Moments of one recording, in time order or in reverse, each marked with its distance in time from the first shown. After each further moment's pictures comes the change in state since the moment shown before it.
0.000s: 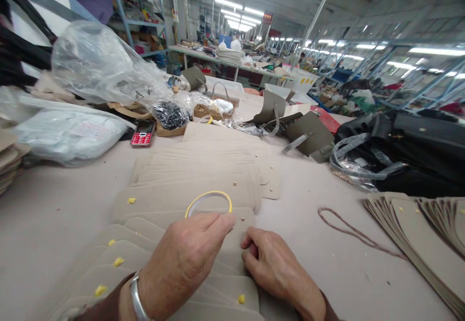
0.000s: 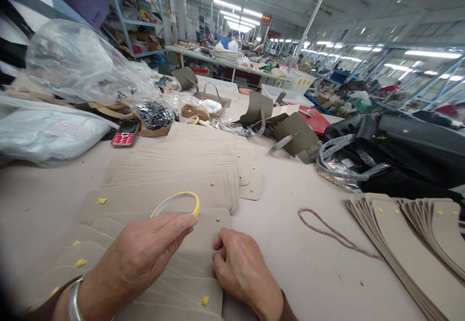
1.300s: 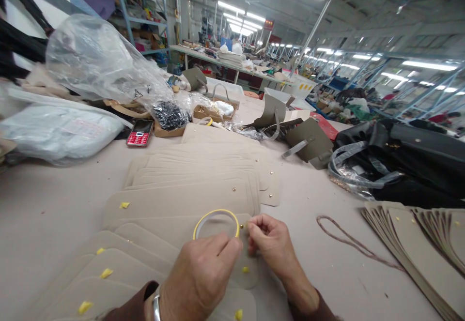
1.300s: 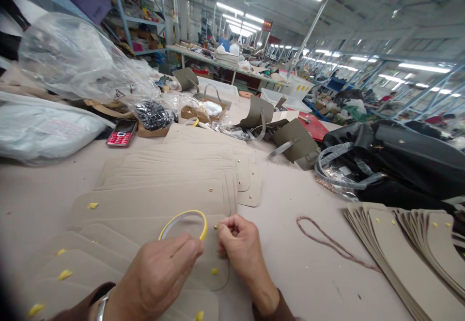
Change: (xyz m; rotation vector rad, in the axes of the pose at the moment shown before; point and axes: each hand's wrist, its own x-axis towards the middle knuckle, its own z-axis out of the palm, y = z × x) left_hand -0.011 0.007 0.039 0.027 -0.078 -0.036; right_hand 0.032 0.006 0.003 0.790 0.246 0.243
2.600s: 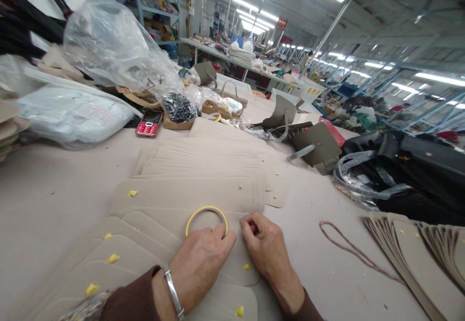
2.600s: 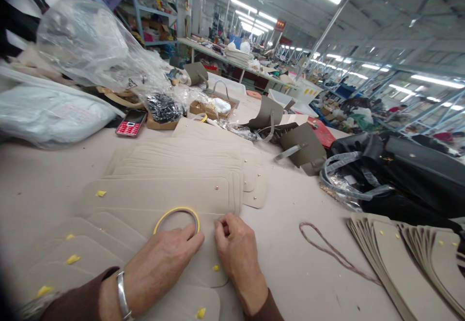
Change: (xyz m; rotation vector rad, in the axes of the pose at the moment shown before) left_hand 0.000 -0.006 0.003 0.158 -0.544 -0.204; right_hand 0.006 0.004 0.013 -0.752 0.091 -0.374
